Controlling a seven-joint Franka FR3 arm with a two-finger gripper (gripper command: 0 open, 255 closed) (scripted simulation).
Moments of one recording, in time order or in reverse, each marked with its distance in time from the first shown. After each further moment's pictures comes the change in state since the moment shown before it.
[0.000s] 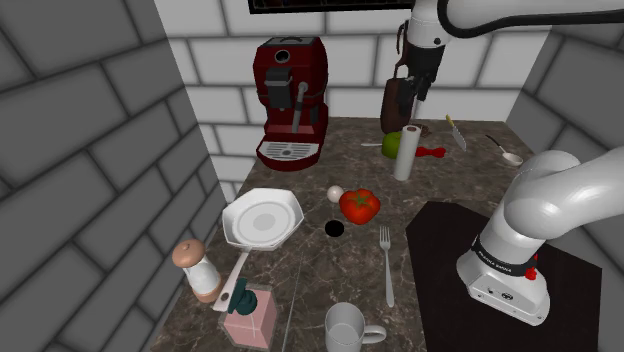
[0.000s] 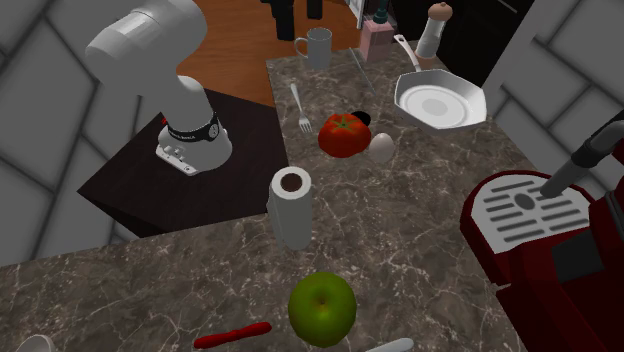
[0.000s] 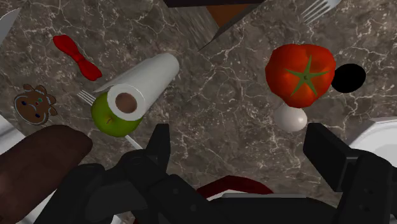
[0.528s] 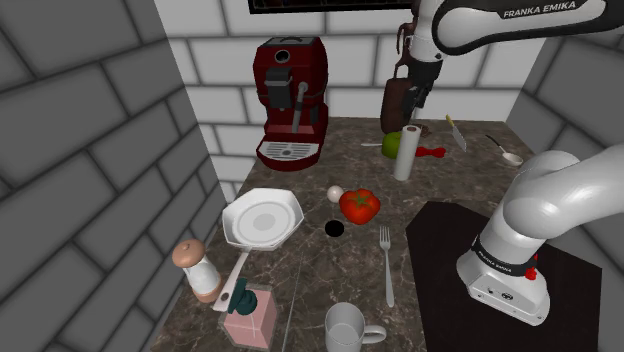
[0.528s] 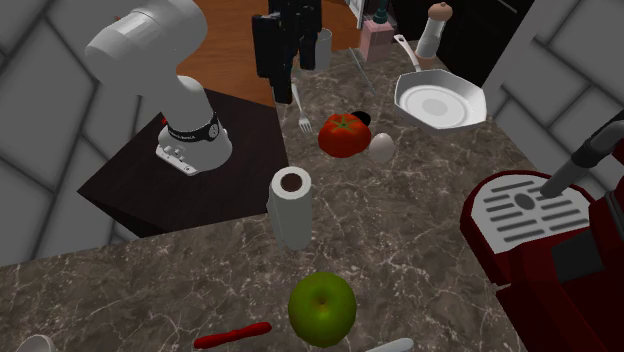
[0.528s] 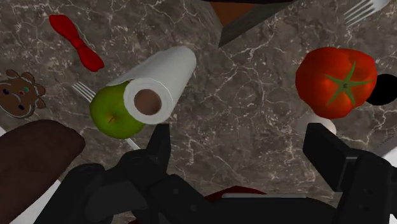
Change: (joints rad) arm -0.015 0.049 -0.148 -0.084 -0.059 0.146 -0.185
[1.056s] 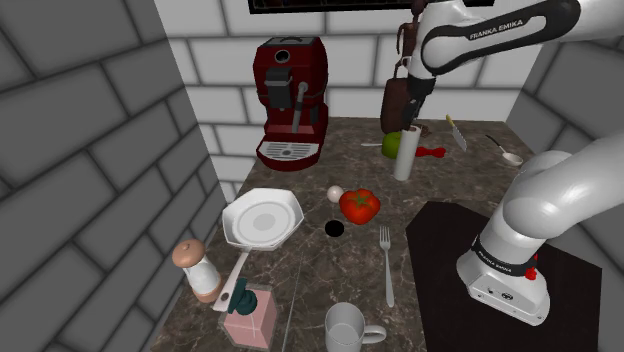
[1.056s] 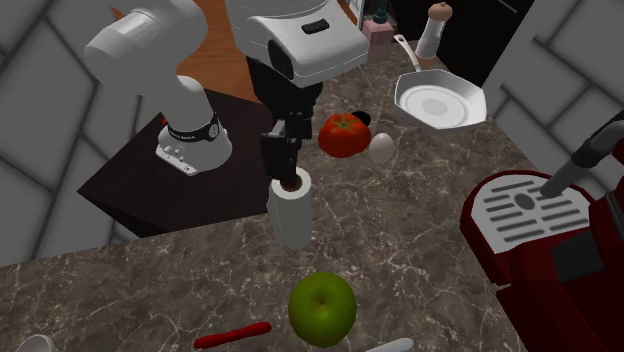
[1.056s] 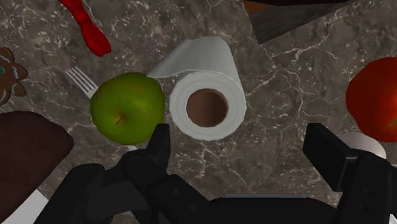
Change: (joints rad) arm -0.006 0.176 -0.199 -0.033 -0.045 0.219 -0.253
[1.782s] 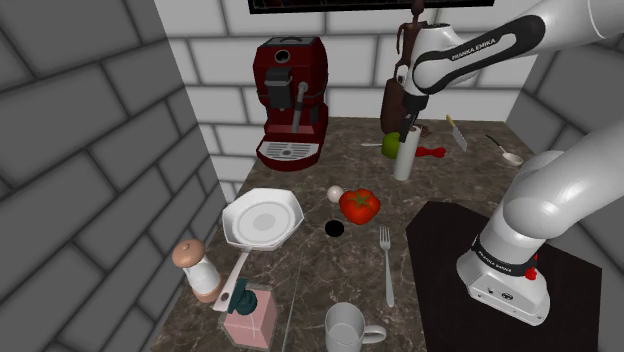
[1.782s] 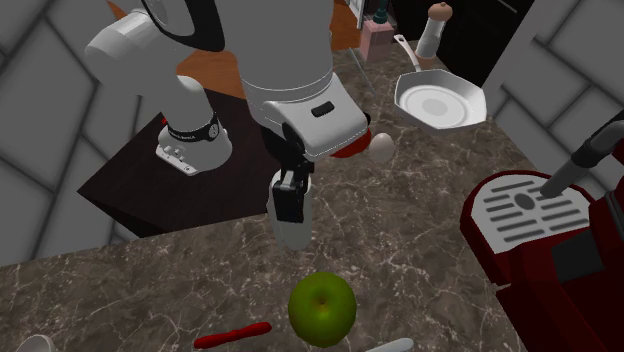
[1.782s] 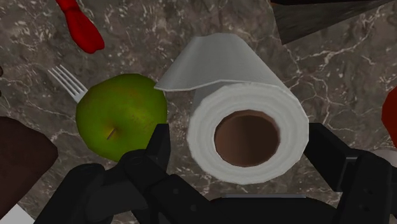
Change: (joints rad) arm 0.008 0.123 -0.070 -0.050 -0.001 0.174 -0.070
